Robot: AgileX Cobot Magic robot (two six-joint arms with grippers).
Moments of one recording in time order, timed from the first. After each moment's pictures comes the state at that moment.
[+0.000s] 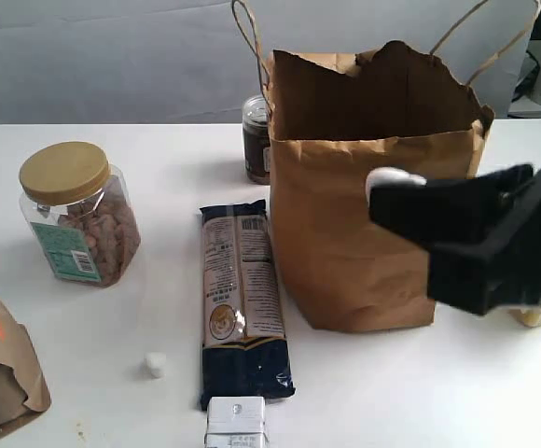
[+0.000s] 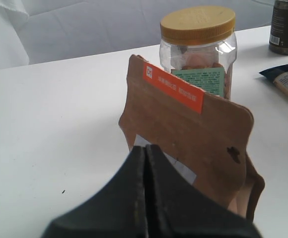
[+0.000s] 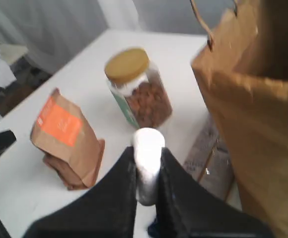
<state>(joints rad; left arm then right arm) 0.04 0.00 0.00 -0.11 0.40 0.27 1.11 0.84 -0.66 -0.05 0.27 0.42</state>
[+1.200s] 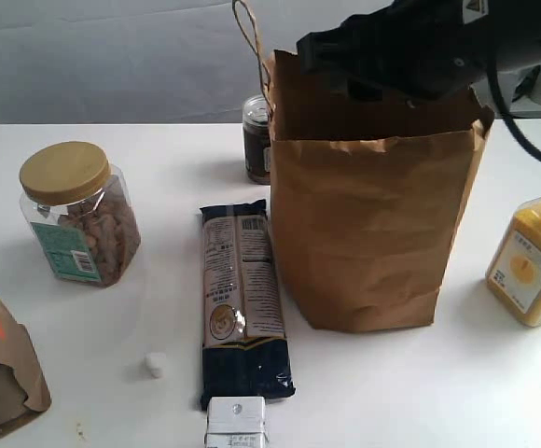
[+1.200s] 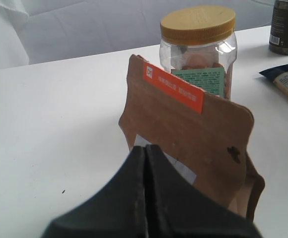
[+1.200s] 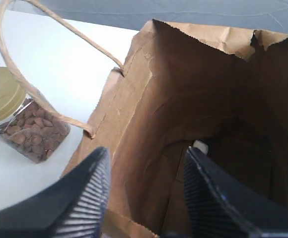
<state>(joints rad) 0.04 0.00 0.00 -0.11 0.40 0.27 0.88 1.40 -1.24 -0.17 0.60 0.41</state>
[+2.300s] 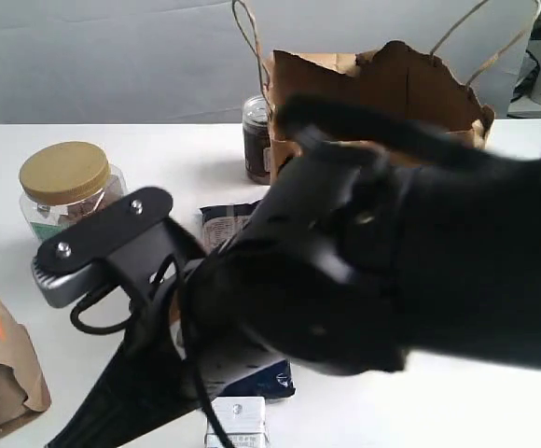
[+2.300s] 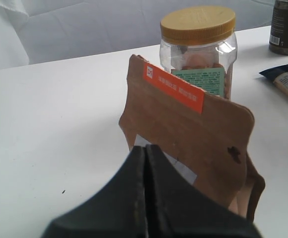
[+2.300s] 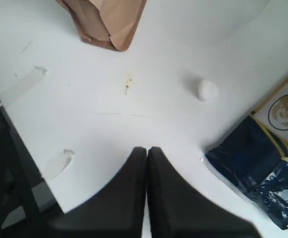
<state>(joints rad) 0.04 0.00 0.00 -0.11 0.40 0.27 1.42 1.65 -1.18 0.00 0.63 0.26</state>
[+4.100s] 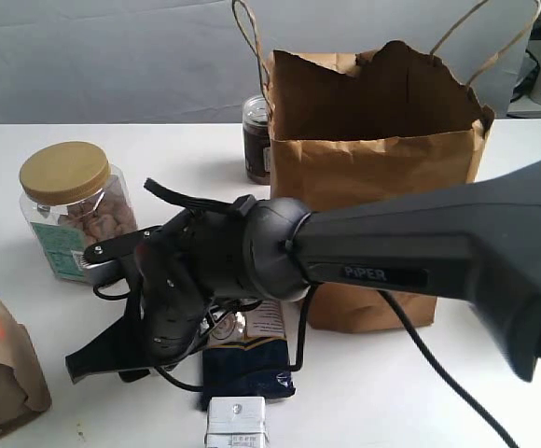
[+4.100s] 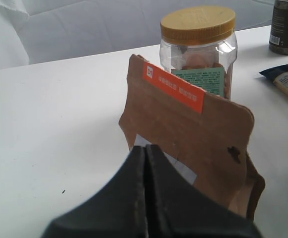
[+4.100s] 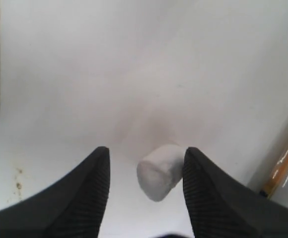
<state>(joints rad) 0.04 0.00 0.00 -0.11 0.40 0.27 1.27 2.17 -1.50 0.07 0.60 0.38</state>
